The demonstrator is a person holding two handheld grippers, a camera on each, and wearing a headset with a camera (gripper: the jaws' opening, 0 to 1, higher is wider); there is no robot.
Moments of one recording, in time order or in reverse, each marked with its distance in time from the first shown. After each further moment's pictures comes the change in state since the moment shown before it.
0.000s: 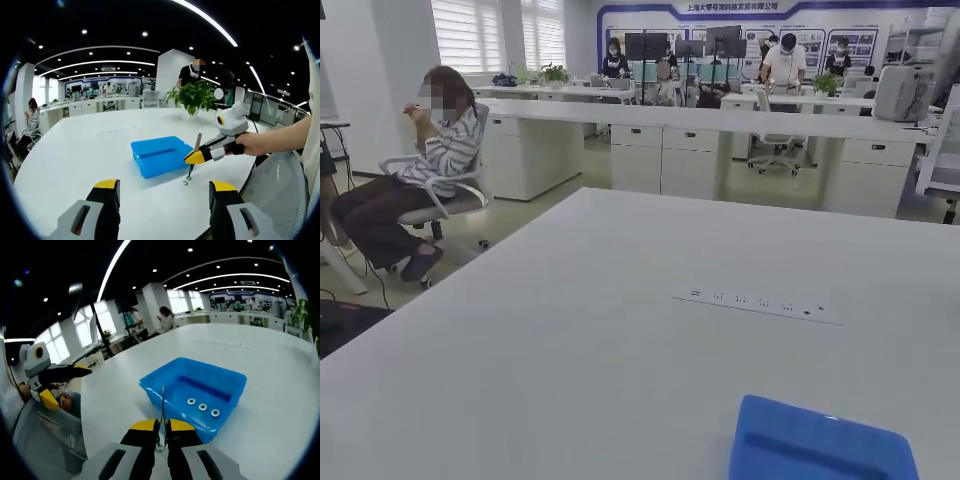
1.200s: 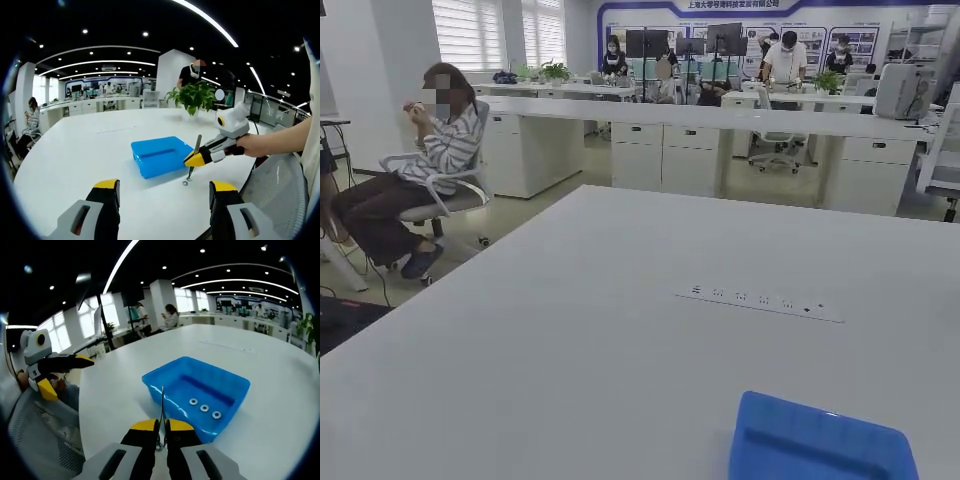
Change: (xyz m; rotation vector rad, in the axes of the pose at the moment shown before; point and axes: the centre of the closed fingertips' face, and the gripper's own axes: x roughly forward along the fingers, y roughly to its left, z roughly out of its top) left arm -0.001 0.000 0.000 -0.007 -0.003 0.000; right arm 0.004 0.000 -0.003 -0.067 0.026 -0.008
